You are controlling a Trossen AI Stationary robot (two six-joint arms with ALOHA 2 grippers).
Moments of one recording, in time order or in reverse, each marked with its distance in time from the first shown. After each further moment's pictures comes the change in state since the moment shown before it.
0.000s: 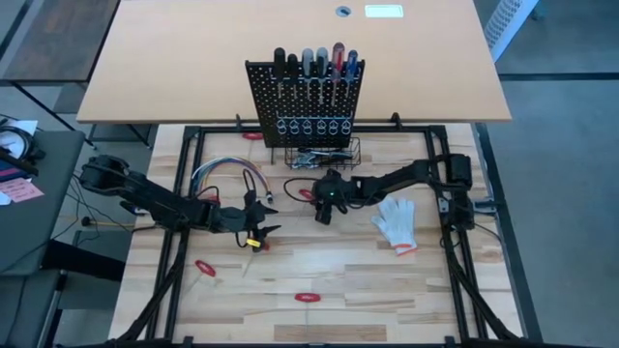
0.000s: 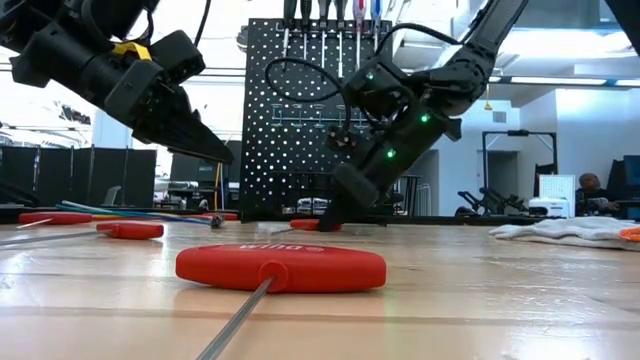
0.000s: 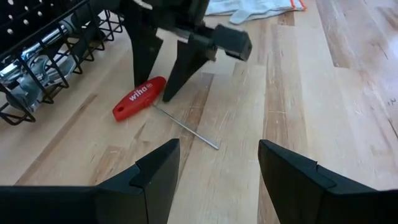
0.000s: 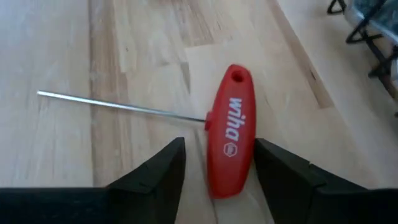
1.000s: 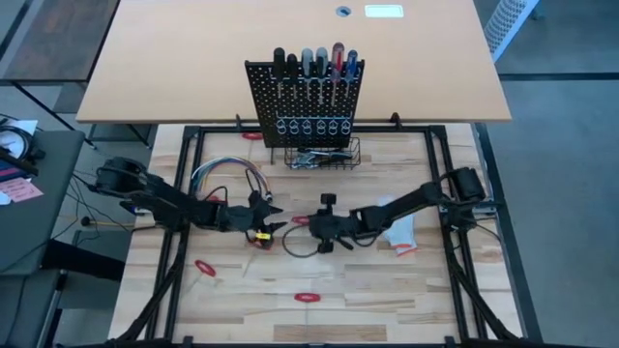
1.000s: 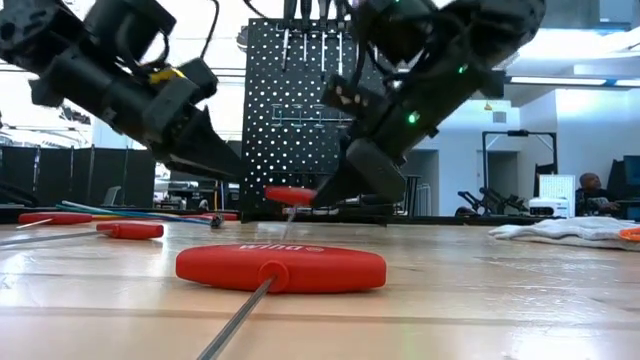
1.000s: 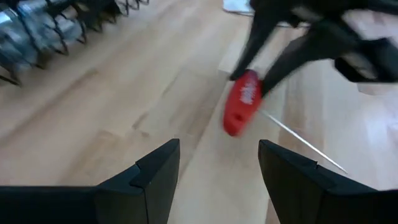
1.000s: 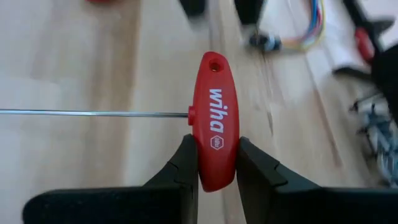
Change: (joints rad) left arm 0.050 0.162 0.000 0.168 0.003 -0.162; right arm 0.296 -0.060 0.034 -0.063 0.304 -0.158
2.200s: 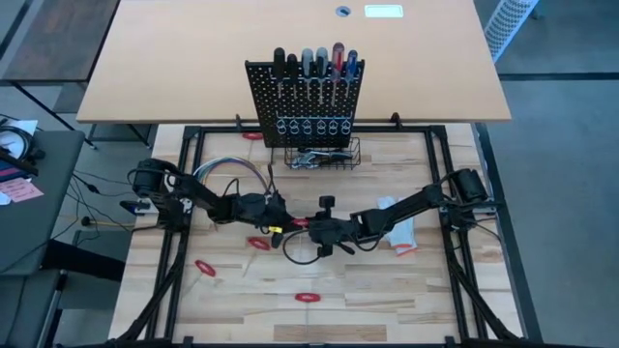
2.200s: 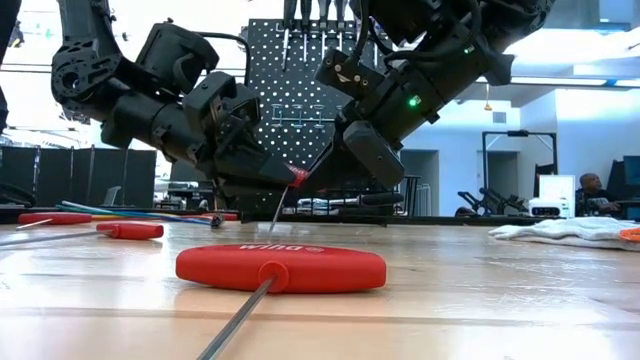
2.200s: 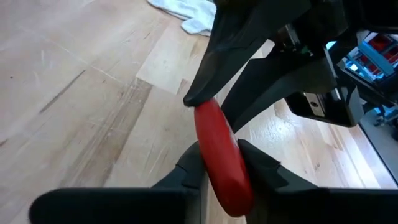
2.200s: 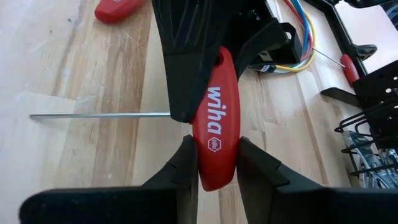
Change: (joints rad) left arm 0.167 0.309 0.083 0.395 0.517 -0.115; right arm 0.040 -0.004 0.024 0.021 0.048 -0.059
